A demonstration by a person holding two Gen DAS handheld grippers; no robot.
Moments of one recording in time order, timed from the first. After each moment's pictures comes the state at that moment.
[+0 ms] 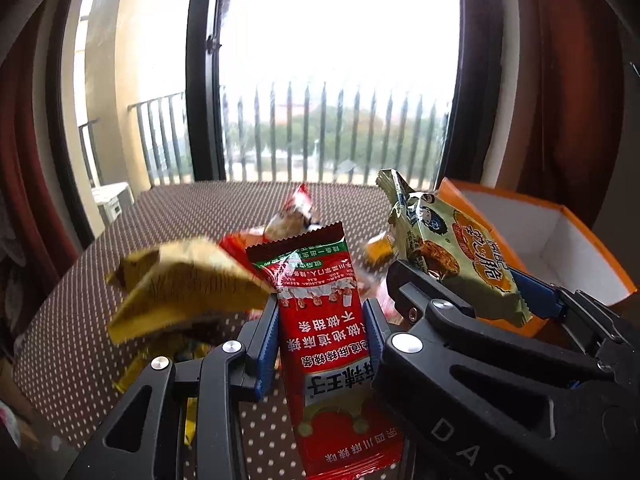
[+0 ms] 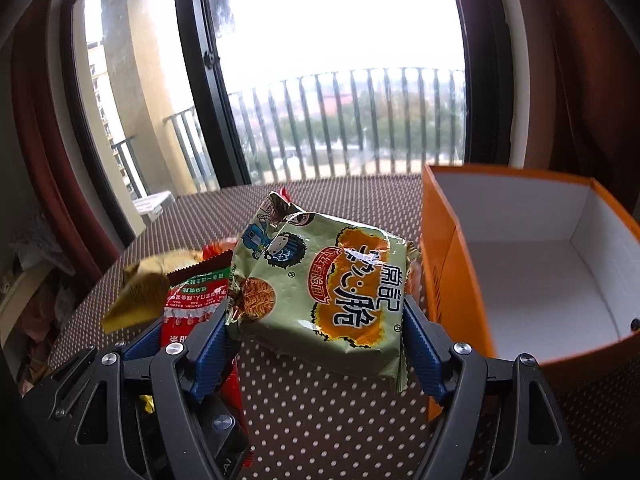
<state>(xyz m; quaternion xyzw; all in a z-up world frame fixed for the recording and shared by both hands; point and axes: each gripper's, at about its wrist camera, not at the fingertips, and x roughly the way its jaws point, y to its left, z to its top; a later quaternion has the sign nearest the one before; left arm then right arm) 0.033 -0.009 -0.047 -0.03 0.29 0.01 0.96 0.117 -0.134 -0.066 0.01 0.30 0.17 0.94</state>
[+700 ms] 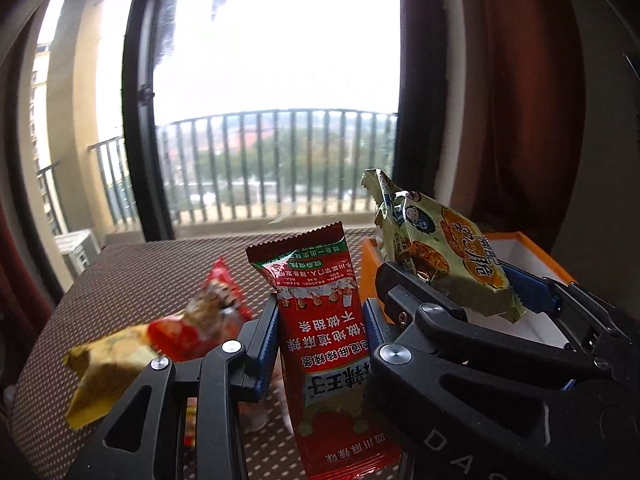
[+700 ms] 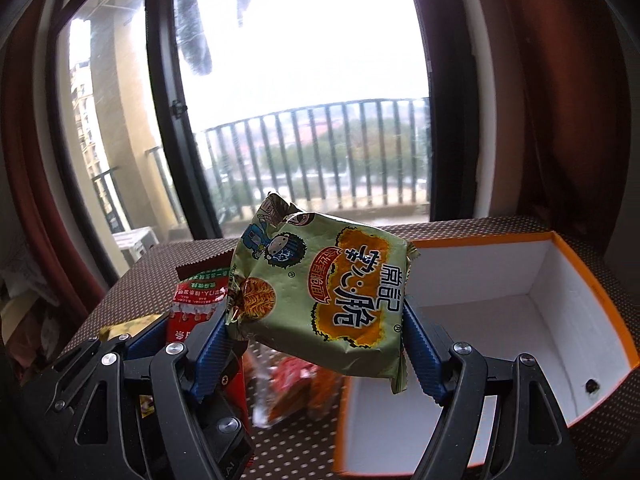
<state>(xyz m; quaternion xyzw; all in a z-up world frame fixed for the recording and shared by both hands) 0.073 -0.068 -0.006 0.01 0.25 -0.07 0.97 0.148 -0.191 -0.017 0.02 0.26 0.13 0.96</state>
